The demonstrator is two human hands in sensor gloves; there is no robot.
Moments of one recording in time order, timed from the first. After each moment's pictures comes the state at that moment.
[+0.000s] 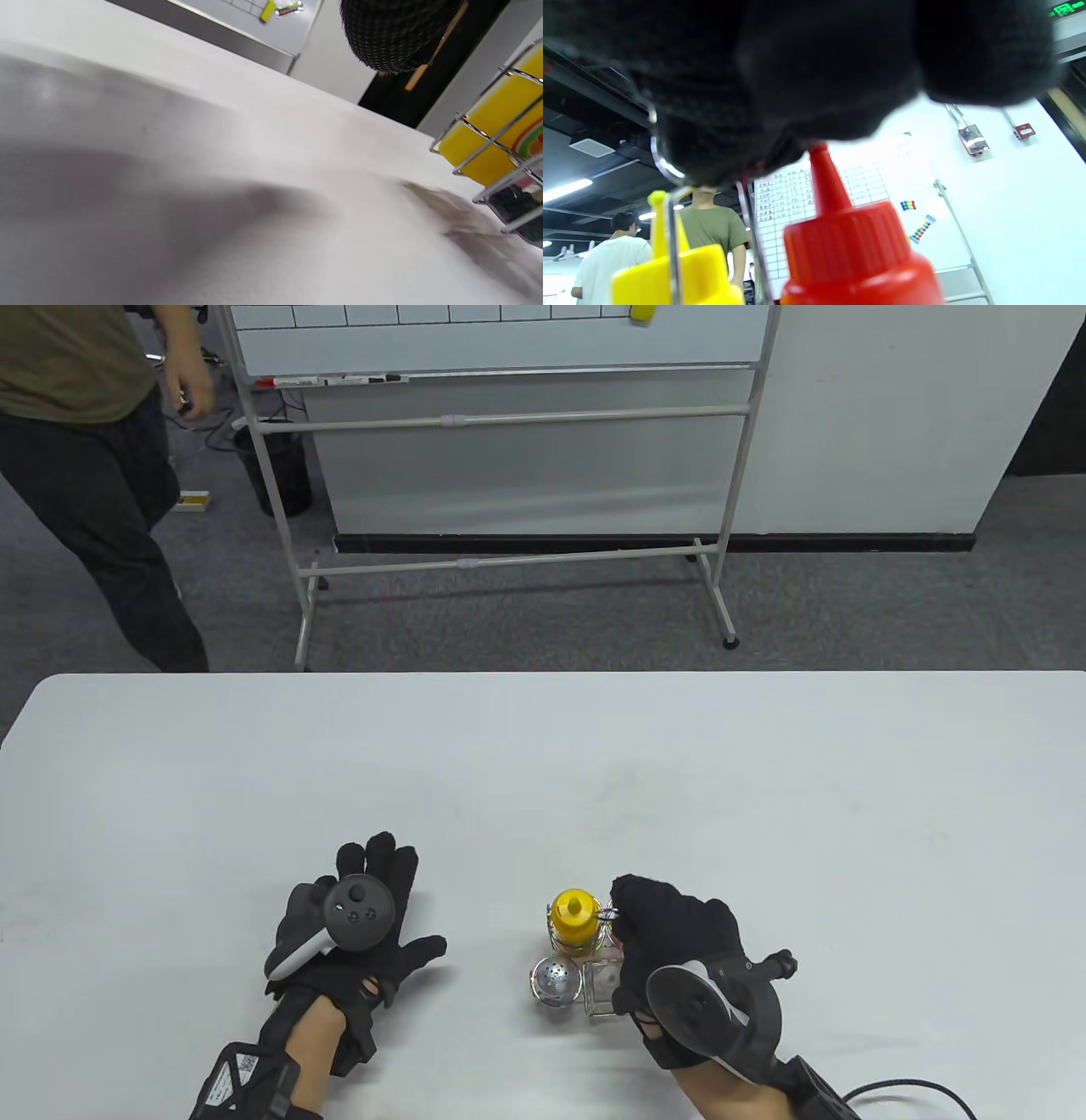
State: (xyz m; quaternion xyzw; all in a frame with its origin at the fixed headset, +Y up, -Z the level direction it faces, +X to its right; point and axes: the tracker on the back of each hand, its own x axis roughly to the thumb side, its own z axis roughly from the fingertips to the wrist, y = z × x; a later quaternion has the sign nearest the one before) left_hand -0.231 -0.735 -0.347 -0.13 -0.16 0.17 0.97; right_hand 0.102 -0.624 -0.267 0.09 -0.34 0.92 0.17
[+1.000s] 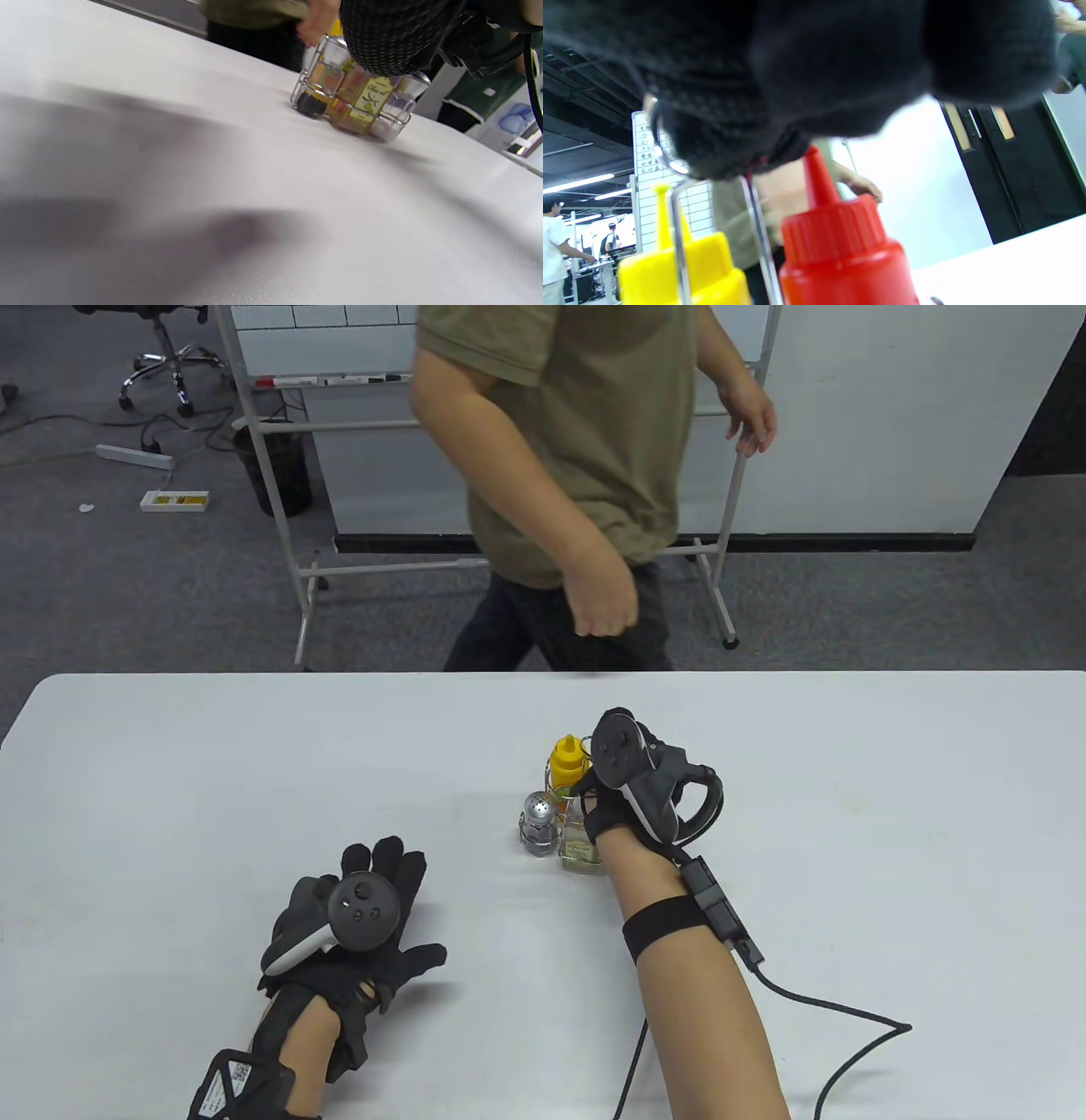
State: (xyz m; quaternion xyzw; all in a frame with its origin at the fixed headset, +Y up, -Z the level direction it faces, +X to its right) left_hand -0.226 -0.716 -0.340 -0.15 -0.17 0.14 0.96; right_hand 0.076 -0.638 -0.467 -0.10 -0.24 0.95 0.16
